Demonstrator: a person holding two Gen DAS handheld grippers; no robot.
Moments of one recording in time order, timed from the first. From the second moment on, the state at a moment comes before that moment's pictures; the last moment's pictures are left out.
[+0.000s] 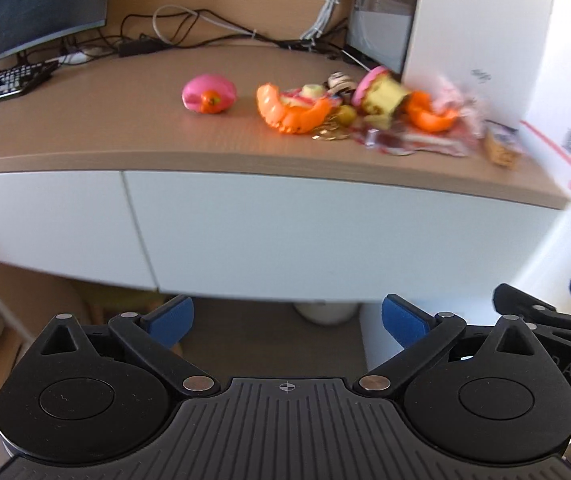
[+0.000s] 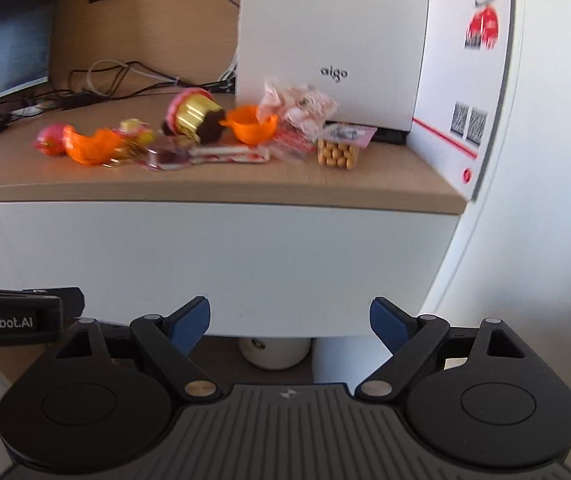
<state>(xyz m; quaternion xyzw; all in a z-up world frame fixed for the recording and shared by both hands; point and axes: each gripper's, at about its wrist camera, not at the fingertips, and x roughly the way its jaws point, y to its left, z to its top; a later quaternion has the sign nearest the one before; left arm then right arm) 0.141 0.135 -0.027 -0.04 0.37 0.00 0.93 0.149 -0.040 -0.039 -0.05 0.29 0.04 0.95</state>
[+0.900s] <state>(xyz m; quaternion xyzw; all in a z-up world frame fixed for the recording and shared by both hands) 0.116 0.091 0.040 0.01 0.43 0.02 0.90 0.132 -0.073 0.045 -0.02 0.43 0.04 0.90</state>
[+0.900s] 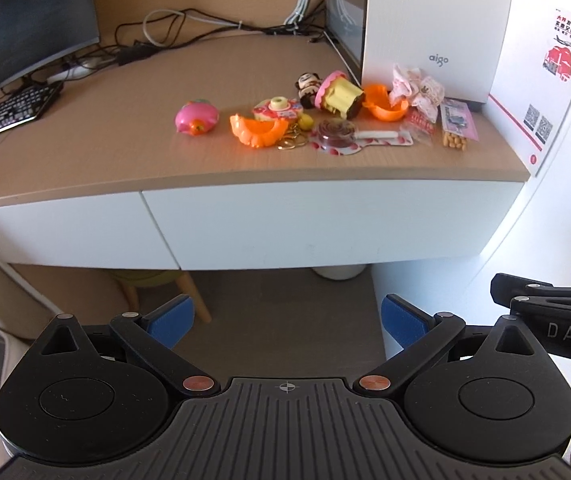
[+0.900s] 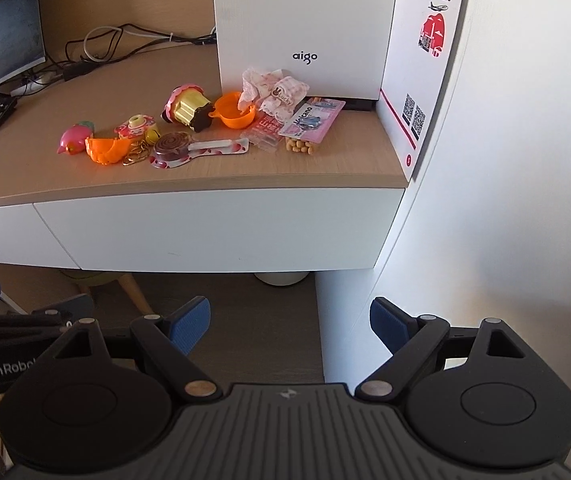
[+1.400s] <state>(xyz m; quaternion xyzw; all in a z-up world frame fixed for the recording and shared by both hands) 0.101 0.111 0.044 -0.01 0.42 0.05 0.91 0.124 -0.059 0.048 -0.05 0.43 0.06 0.90</state>
